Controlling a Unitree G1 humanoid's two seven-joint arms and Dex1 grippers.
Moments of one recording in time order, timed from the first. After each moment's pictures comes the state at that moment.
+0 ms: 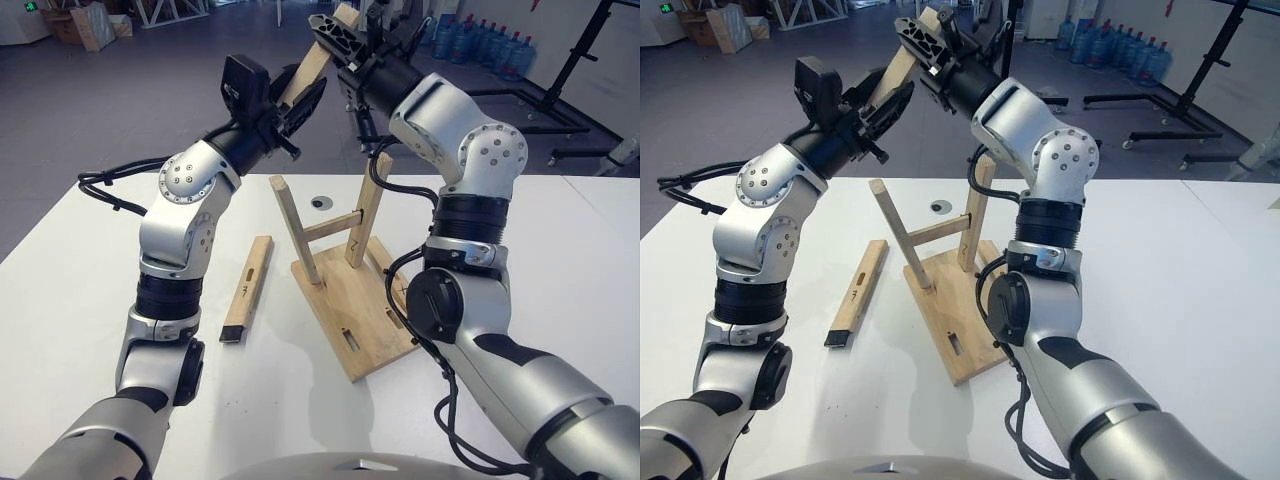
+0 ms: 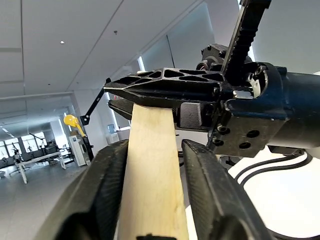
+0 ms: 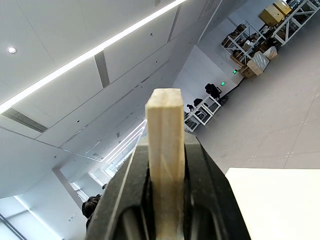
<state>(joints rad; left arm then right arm) -0.77 0.28 -0.01 -0.14 -0.33 0.39 -0.47 -1.20 0.00 -0.47 0.30 1.15 0.94 -0.10</state>
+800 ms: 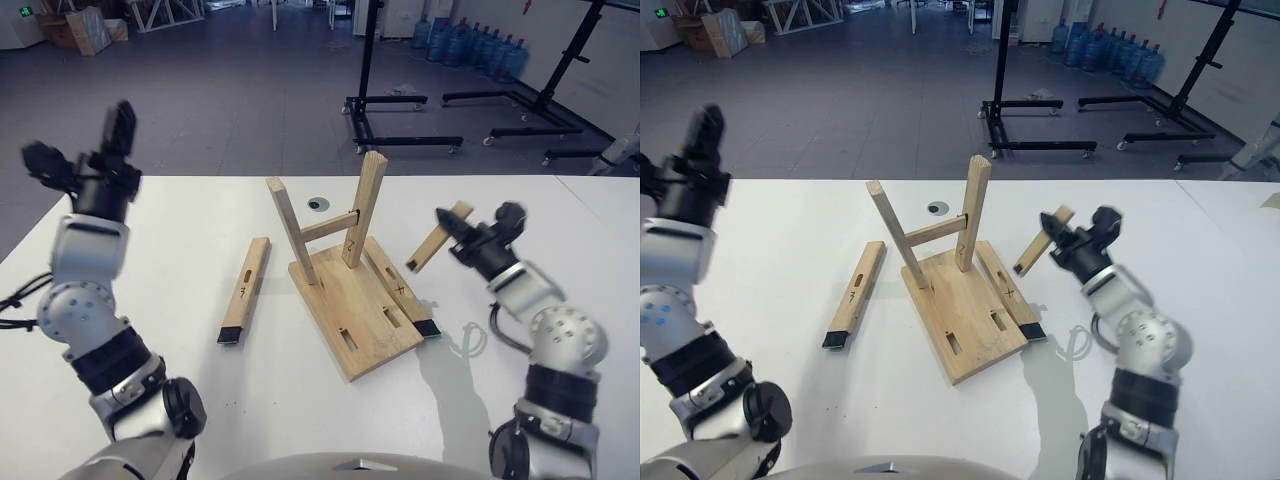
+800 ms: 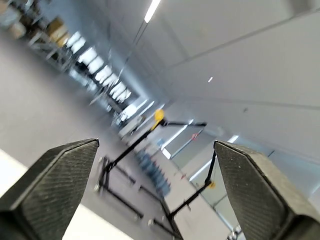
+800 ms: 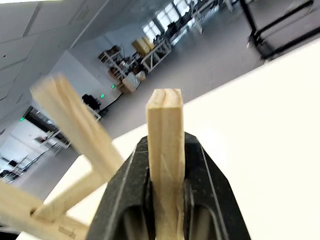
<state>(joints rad) -0.46 0.16 0.64 -0.30 -1.09 0.66 0.12 -0.24 -0.25 -0.41 -0.18 0.89 0.78 0.15</state>
